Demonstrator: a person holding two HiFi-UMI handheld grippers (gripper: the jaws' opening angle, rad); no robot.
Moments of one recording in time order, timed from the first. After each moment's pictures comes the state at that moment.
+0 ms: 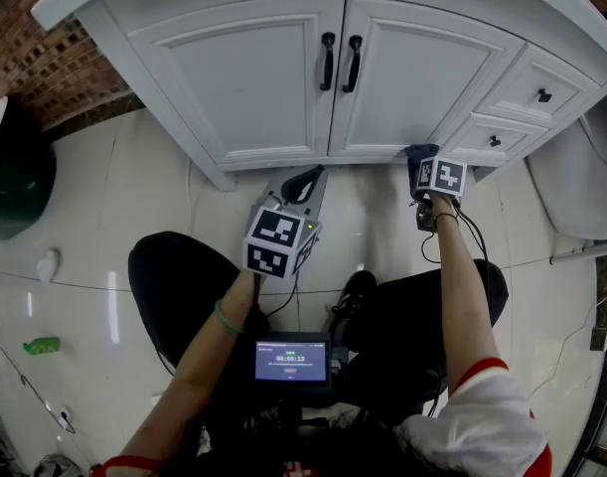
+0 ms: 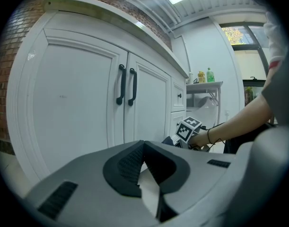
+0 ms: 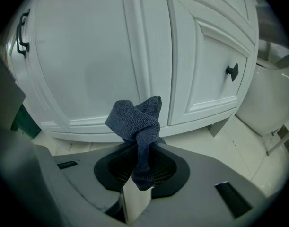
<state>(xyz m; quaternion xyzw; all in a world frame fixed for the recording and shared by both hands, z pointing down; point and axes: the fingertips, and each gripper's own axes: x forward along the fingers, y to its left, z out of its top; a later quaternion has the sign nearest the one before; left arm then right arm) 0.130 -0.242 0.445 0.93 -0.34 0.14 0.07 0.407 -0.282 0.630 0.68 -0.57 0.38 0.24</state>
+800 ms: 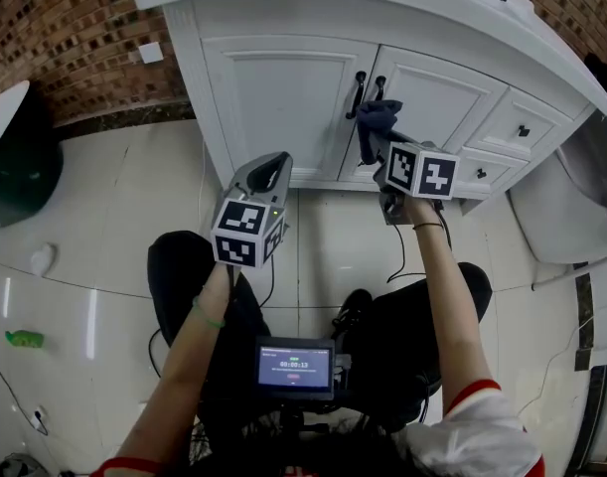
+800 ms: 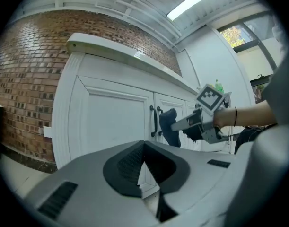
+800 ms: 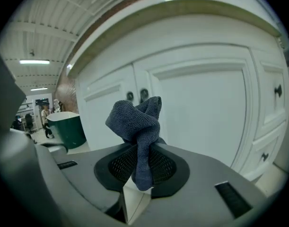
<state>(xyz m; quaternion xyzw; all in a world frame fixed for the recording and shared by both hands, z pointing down) 0.000 -0.233 0.343 0.90 -0.43 0.06 0.01 0.172 -0.293 0.343 0.59 -0.78 0.17 0.08</state>
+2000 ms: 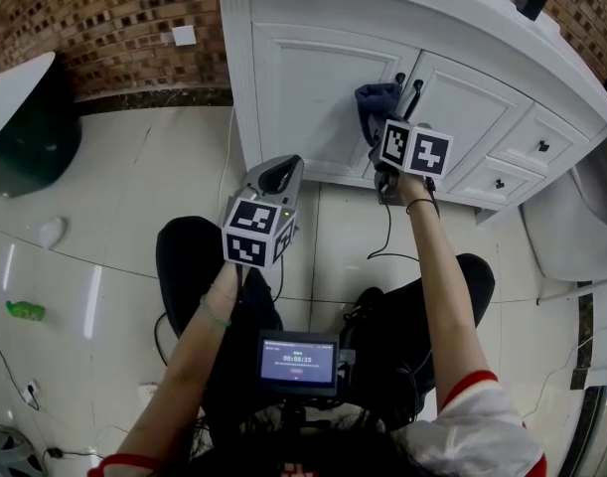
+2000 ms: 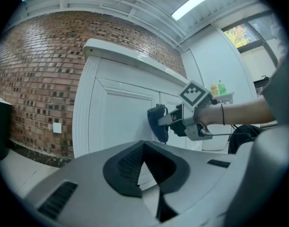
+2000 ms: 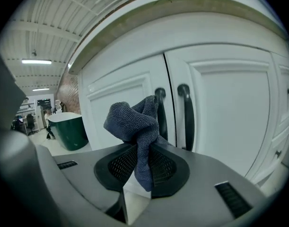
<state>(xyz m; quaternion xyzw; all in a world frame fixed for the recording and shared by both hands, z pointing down) -0.055 -0.208 0.354 0.89 -0.45 0.06 0.03 0.095 -0.320 0.335 0.59 -0.79 0.17 0.08</state>
